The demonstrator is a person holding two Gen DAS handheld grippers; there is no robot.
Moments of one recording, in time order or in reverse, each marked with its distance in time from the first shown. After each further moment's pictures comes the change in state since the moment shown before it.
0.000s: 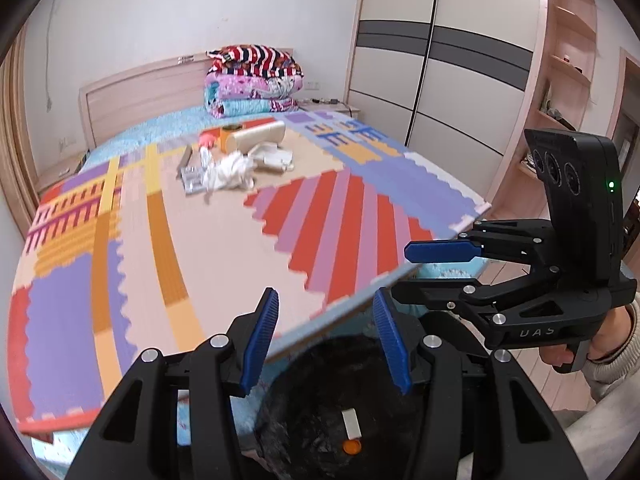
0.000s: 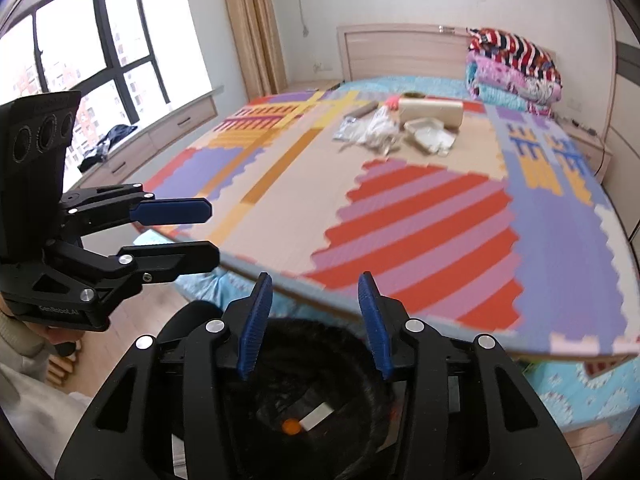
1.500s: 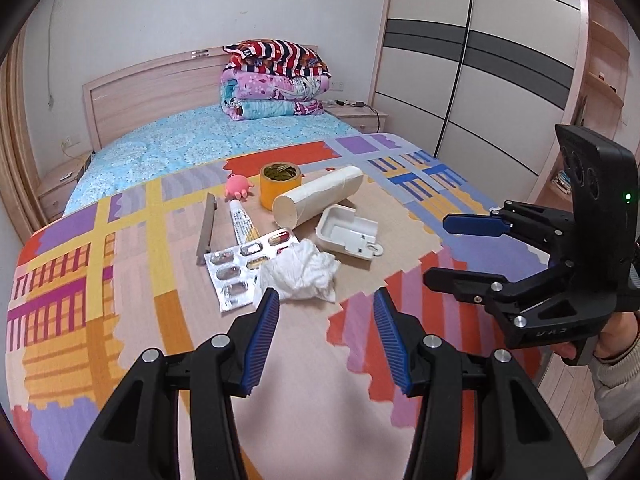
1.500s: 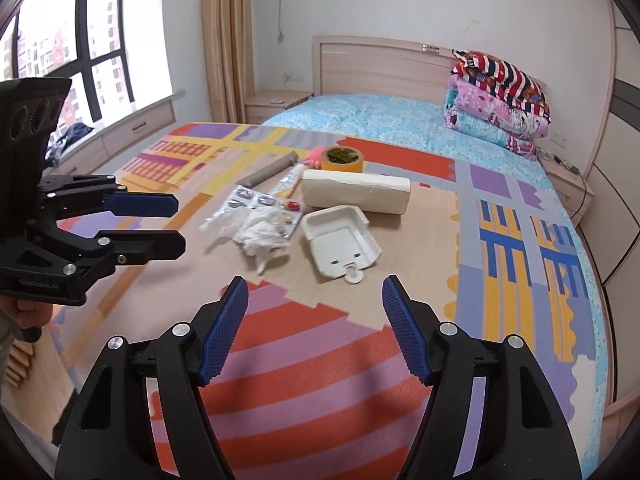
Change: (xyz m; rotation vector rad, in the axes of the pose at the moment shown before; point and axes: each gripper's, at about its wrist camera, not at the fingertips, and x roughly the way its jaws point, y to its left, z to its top) left arm 0.119 0.104 0.113 -0.045 0.024 0.041; right arm 0.095 -0.100 0.120 -0.074 -0.023 -0.125
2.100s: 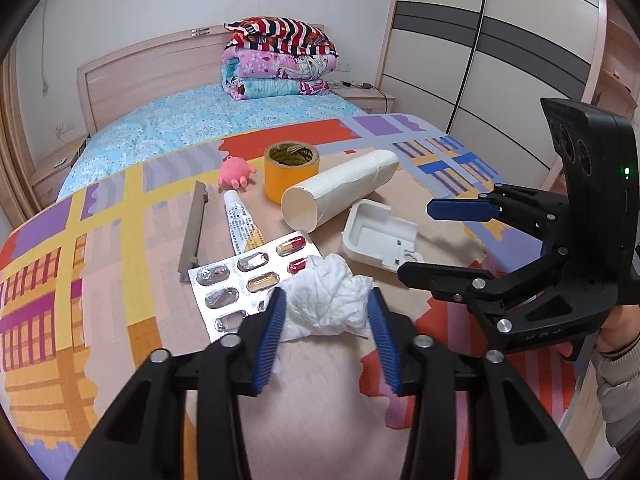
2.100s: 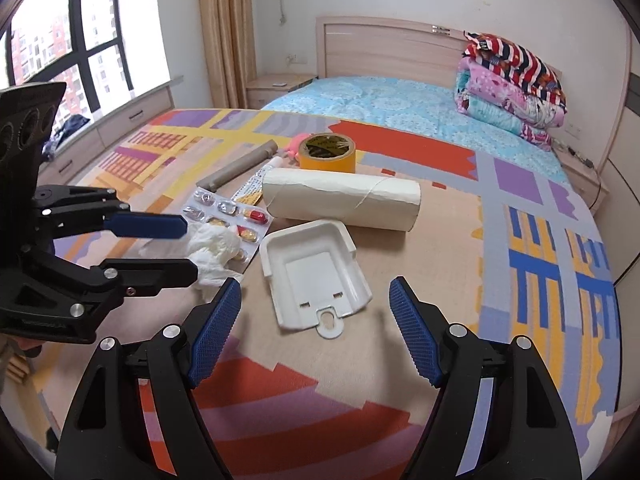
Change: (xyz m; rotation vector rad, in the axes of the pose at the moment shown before) left arm 0.062 0.020 0.016 -0.020 0.073 0.000; right arm 0.061 -0.022 0.023 0.000 0.068 0.033
